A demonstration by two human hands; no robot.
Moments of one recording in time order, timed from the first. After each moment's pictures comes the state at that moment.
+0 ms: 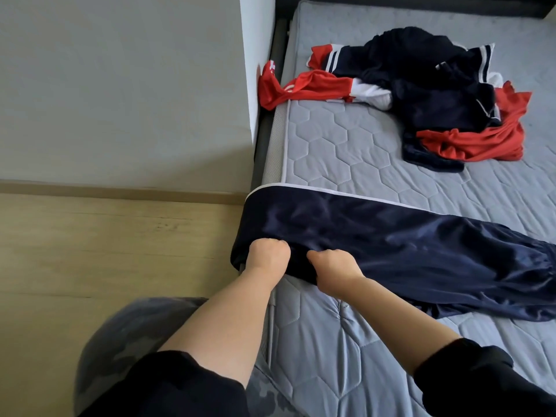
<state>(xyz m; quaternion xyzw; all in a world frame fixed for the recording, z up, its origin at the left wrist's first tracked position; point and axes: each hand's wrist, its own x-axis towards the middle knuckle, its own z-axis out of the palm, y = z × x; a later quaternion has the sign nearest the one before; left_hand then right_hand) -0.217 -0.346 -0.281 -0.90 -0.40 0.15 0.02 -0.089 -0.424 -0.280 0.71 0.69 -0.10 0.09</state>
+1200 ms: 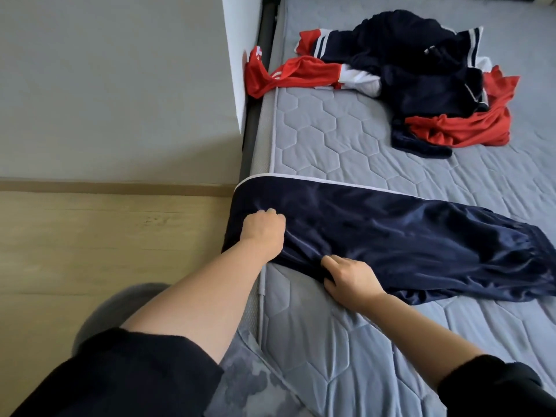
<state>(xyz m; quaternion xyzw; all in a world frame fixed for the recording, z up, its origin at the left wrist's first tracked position) -0.198 -0.331 -0.261 -0.91 -0.41 0.11 -0.02 -0.062 -0.484 -0.300 0.73 0.68 -0.11 -0.04</state>
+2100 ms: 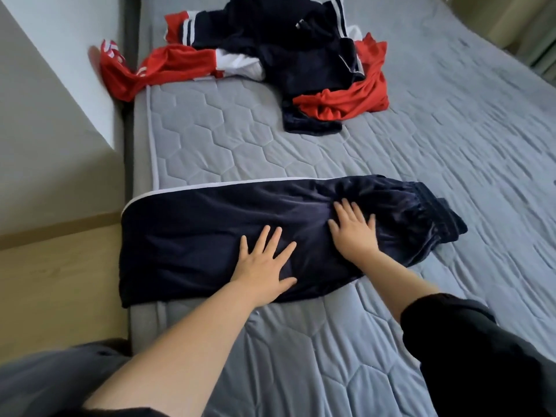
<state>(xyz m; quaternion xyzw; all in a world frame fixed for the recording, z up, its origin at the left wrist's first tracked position) -0.083 -0.423 -0.320 -0.97 -0.19 0.16 -0.08 0.119 -0.532 -0.324 0.93 0.35 -0.12 -0.08</state>
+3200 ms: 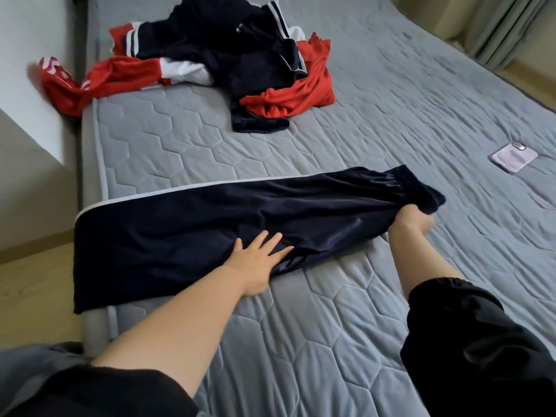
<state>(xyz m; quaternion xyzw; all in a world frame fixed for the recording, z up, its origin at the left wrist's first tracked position) -0.031 -0.482 -0.286 -0.96 -0.07 0.26 -0.07 0.213 -0.659 -0.264 0.69 -0.34 0.00 -0.64</state>
